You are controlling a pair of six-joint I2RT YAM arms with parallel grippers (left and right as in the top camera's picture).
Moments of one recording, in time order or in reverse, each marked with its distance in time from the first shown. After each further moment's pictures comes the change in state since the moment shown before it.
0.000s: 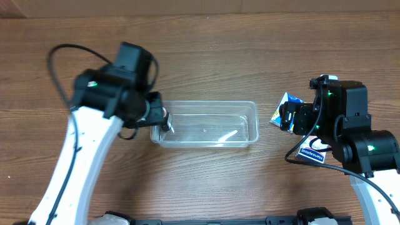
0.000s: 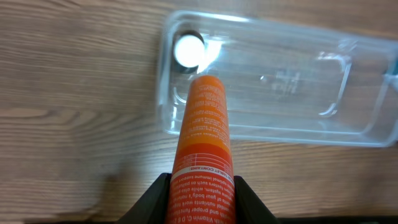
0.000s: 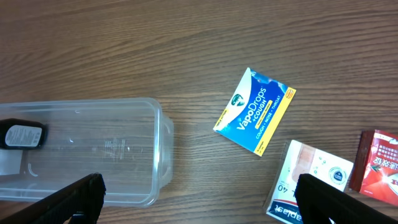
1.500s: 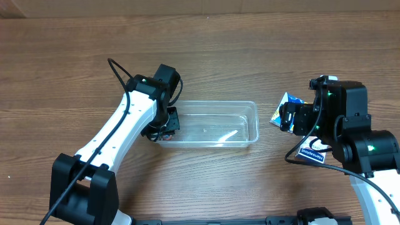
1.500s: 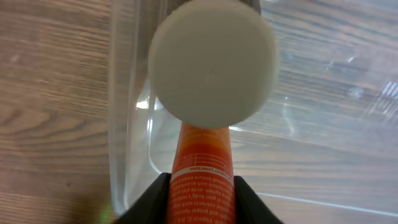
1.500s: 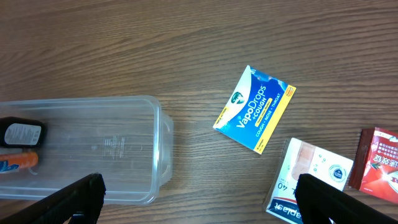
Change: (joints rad) left arm -0.035 0.209 -0.304 0.269 -0.039 -0.113; right arm 0.000 0.000 0.000 -0.007 0.000 0.000
